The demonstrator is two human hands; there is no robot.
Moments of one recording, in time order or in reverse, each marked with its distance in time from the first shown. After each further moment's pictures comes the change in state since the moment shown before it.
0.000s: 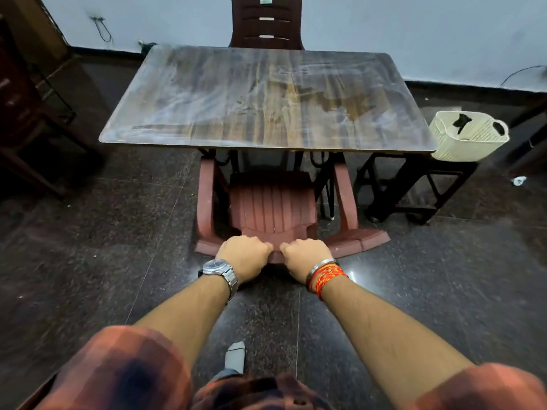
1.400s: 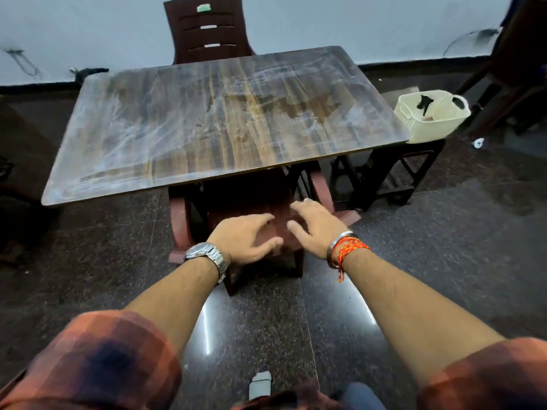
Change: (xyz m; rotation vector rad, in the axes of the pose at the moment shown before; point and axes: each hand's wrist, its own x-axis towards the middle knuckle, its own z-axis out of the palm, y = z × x) left_hand 0.111 -0.082 -0.046 -0.310 0.187 0.197; right_hand 0.071 0.091 -0.036 0.514 0.310 0.284
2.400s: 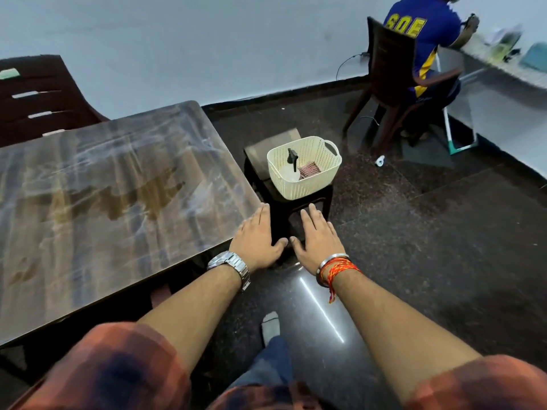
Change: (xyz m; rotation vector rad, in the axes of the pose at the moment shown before) left_hand 0.507 0.278 0.086 -0.110 -0.041 -0.041; right_hand 0.068 0.437 -0.234 -0.162 0.187 0.467
